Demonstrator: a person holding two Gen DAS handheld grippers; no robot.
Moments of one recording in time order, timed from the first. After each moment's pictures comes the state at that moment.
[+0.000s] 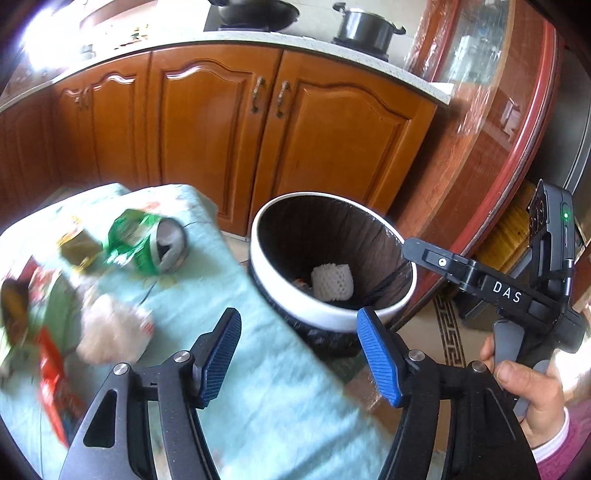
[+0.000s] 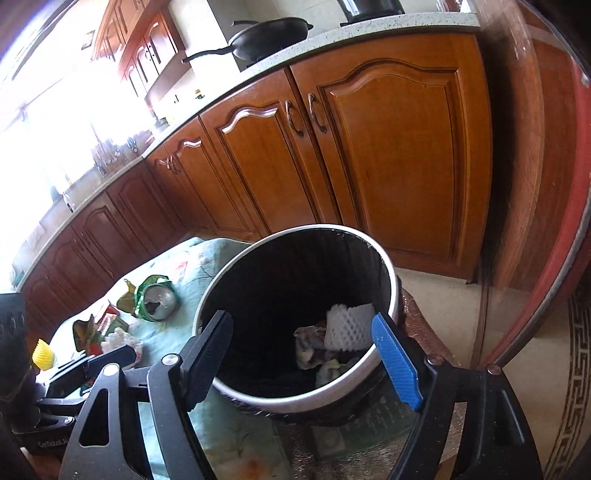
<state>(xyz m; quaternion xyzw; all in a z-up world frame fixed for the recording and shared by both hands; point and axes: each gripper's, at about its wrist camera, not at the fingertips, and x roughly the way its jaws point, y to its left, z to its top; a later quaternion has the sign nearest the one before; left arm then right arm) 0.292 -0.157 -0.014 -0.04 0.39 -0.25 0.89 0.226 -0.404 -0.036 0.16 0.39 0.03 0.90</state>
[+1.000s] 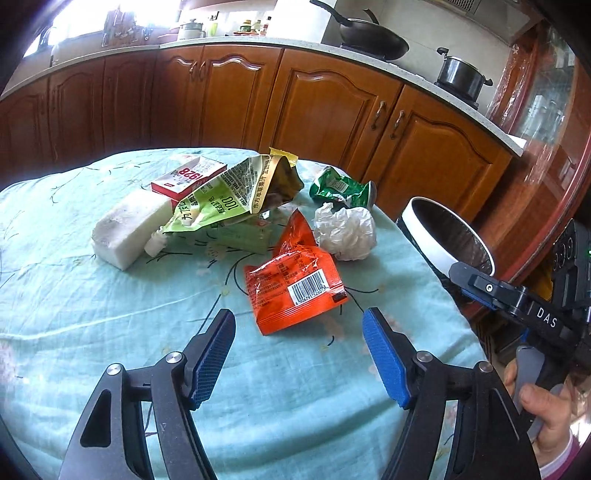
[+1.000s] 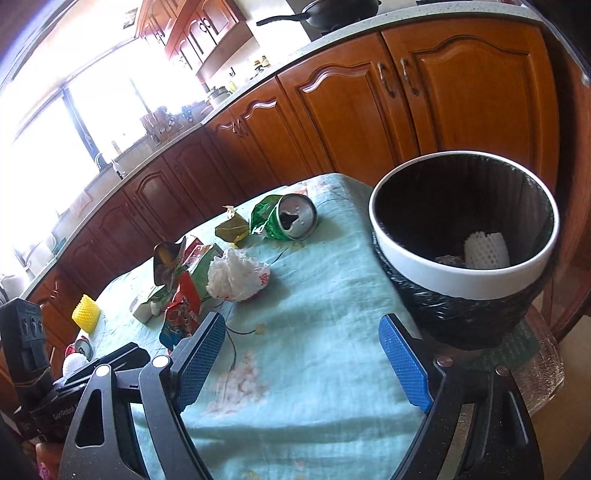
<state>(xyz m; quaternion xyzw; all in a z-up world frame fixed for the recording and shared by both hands) 0.201 0.015 -0.026 -0.10 0.39 -0.12 0.91 0.198 -0.260 -0.057 0.17 0.42 0.13 0.88</state>
